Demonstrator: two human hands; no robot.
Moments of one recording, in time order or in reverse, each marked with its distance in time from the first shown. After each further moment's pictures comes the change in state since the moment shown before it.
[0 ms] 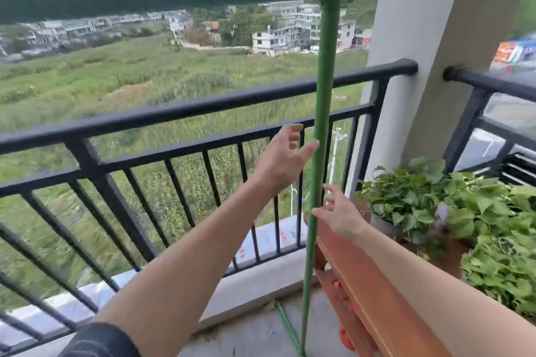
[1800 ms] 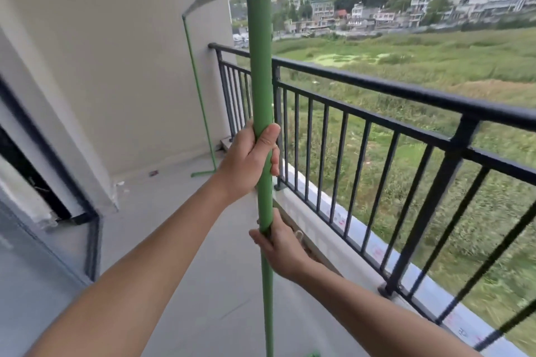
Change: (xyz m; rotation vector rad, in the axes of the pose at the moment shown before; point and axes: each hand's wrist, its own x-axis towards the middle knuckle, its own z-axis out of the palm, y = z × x) left_hand -0.418 -0.017 -0.268 0.220 1.188 -0.217; right_hand -0.312 -0.195 0.371 -0.031 -1.214 -1.023
